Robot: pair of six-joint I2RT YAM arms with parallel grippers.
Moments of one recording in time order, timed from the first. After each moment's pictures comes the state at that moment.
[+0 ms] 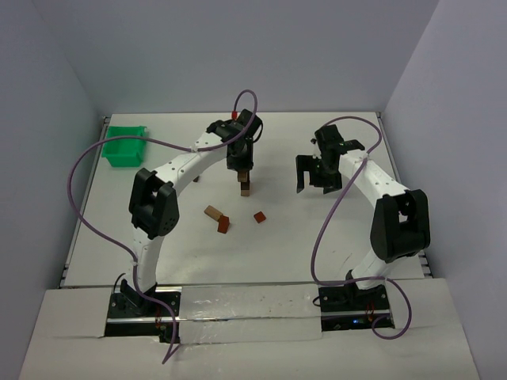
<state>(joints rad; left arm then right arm) -0.69 2.13 1.99 -0.96 -0.22 -0.55 0.22 1.63 1.25 -0.83 -0.09 0.23</state>
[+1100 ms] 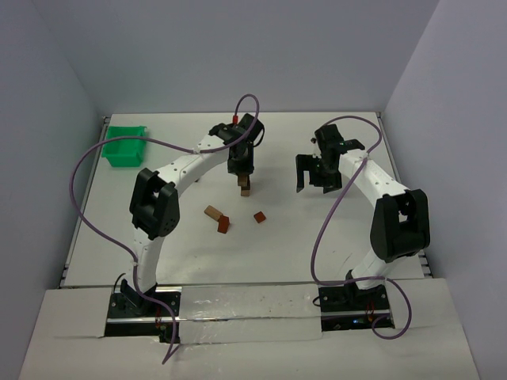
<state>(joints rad) -0.70 2.13 1.95 -0.96 -0.22 -0.57 0.22 1.63 1.26 -0.83 -0.10 0.23</state>
